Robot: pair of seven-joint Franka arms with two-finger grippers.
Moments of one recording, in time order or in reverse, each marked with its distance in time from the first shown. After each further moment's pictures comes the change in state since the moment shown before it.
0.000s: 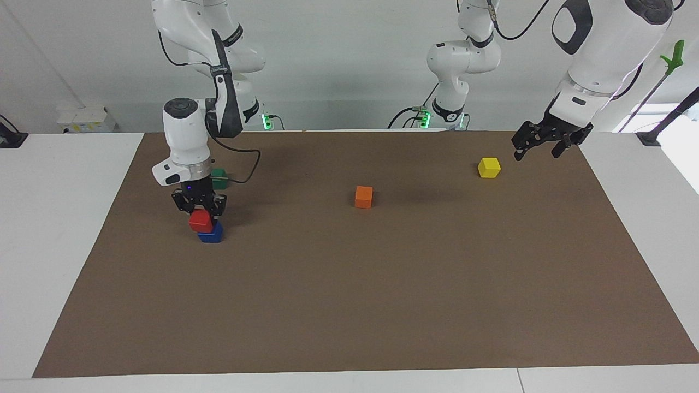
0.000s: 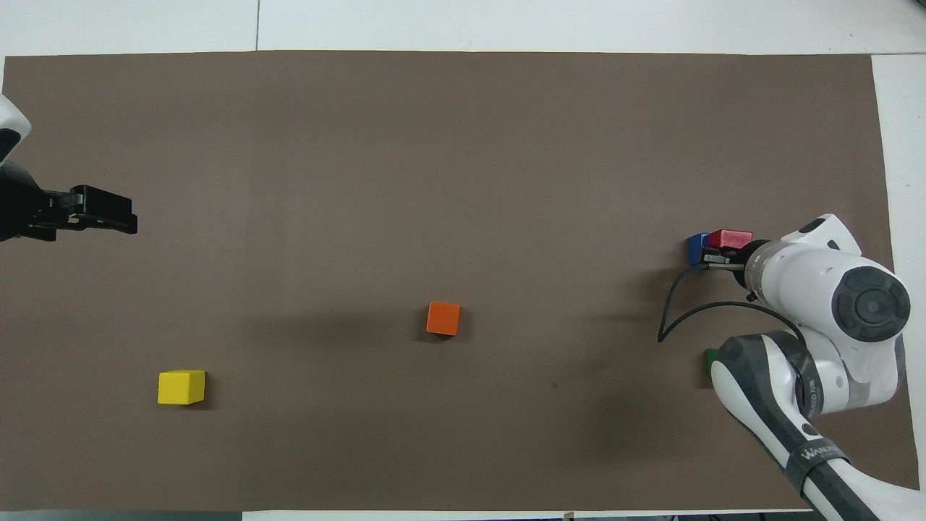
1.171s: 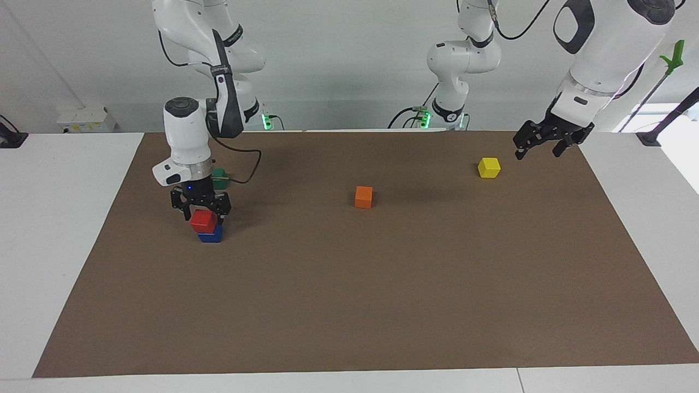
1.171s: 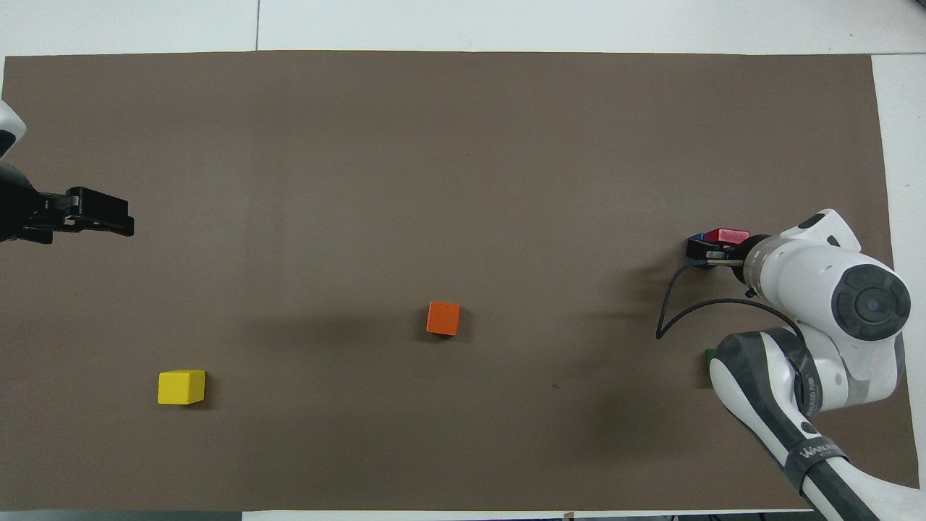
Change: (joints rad) left arm 0.000 -0.001 0.007 0.000 0.000 -0.008 0.001; right arm 0.003 0.003 0.004 0.017 -0.001 0.010 0.000
